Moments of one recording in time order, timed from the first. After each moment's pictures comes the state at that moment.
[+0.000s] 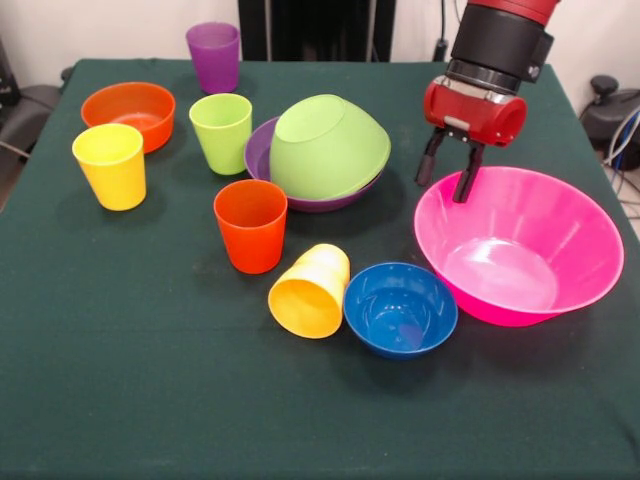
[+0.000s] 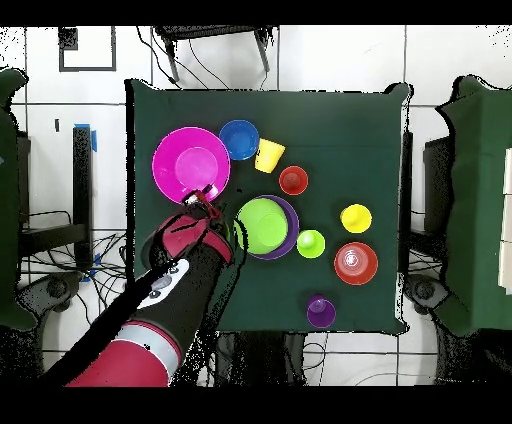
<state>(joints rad) 0.36 -0.31 -0.44 1.57 -0.11 -0.04 3.11</state>
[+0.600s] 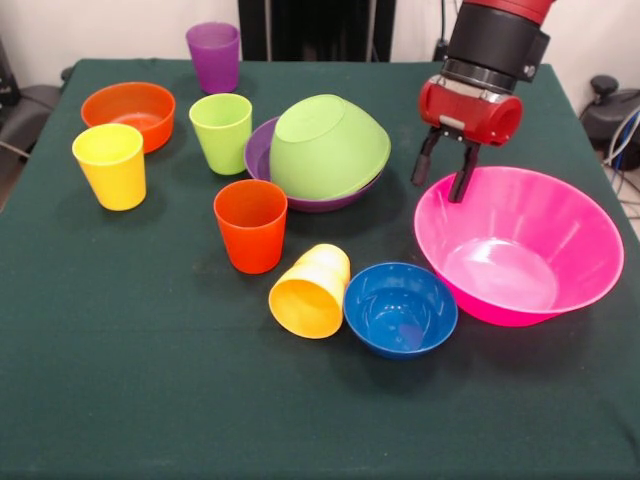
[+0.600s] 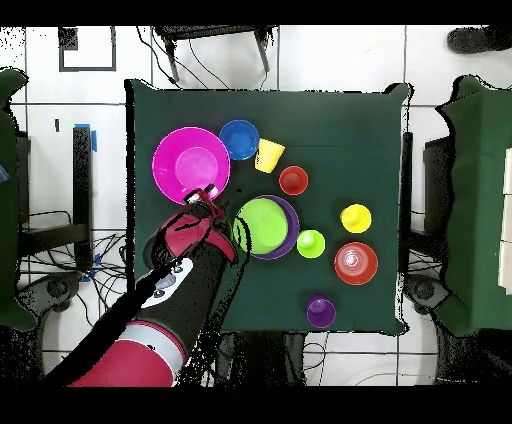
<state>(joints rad) 0.35 -0.32 -0.43 1.57 -0.11 -0.04 3.11</state>
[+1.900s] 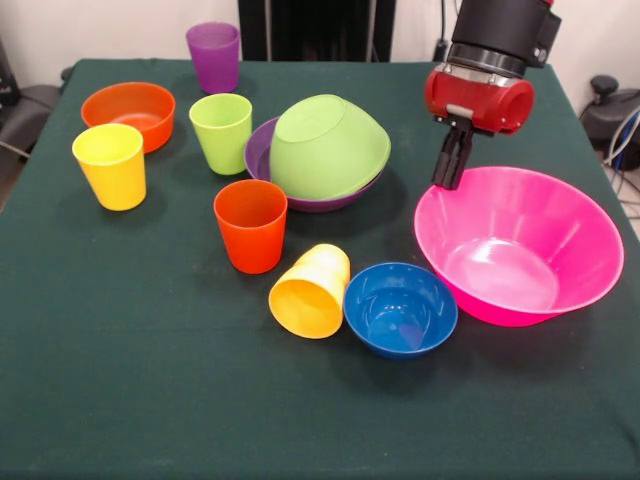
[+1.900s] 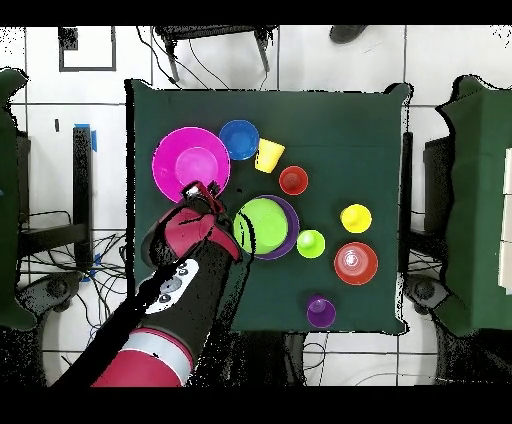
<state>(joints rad) 0.32 -0.38 -0.41 1.58 -0.12 -0.04 3.11</state>
